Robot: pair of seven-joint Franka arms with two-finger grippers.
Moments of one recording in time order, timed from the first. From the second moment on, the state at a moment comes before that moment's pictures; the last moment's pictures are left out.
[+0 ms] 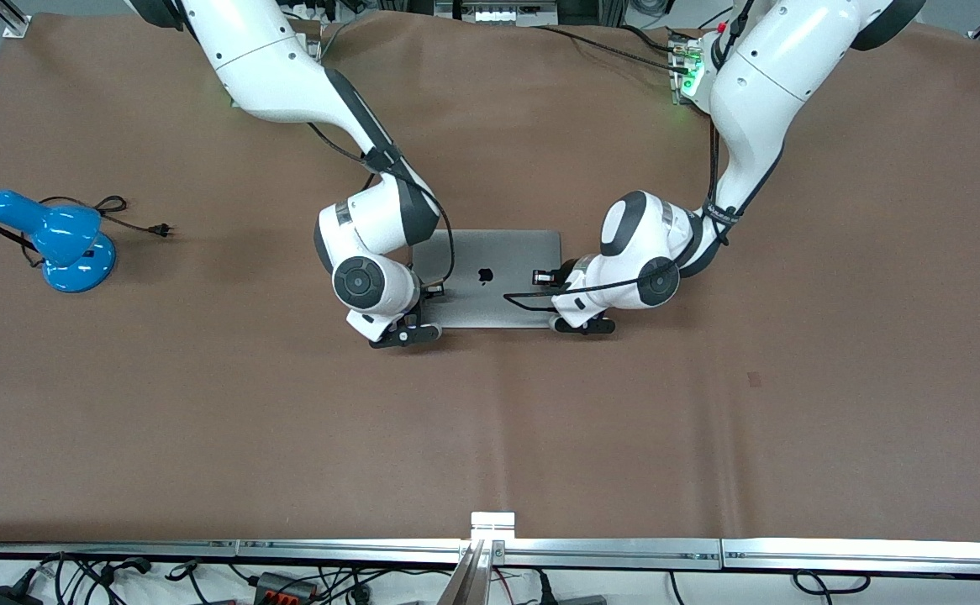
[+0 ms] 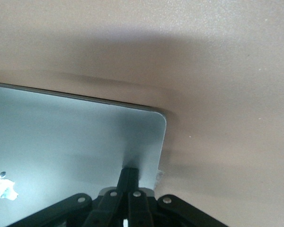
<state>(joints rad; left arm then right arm) -0.18 0.72 -0.40 -1.79 -0.39 2.33 -0.26 0.61 0.76 -0.06 -1.55 0.28 2.10 0.24</state>
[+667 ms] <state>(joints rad) -0.14 0.33 -0.16 -1.73 -0.37 1.76 -0.25 0.61 0.59 -0.15 -1.47 0.15 1.92 0.25</state>
